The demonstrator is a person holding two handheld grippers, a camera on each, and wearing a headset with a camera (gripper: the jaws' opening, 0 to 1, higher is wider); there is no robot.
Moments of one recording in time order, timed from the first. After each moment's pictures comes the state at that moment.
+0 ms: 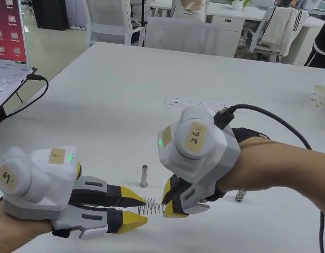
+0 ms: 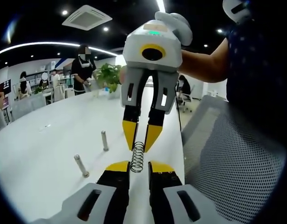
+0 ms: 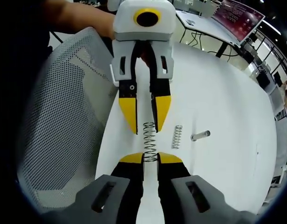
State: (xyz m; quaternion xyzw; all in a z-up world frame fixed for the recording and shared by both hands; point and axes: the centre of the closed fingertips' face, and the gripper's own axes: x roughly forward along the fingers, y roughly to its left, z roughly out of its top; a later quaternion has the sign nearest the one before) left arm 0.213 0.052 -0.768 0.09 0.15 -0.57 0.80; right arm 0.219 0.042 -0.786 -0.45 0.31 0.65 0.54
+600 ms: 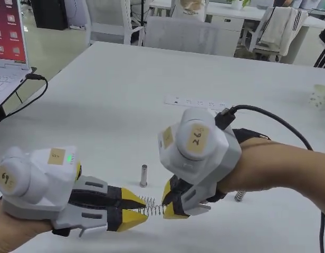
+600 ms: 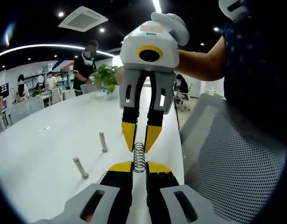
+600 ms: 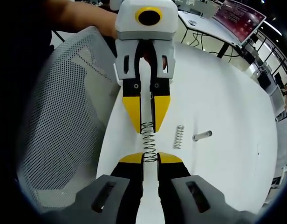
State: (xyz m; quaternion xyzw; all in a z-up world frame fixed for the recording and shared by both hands) left arm 0.210 0.051 -0.768 0.10 0.15 -0.58 0.80; right arm 0.215 0.042 -0.787 -0.44 0.31 0.65 0.54
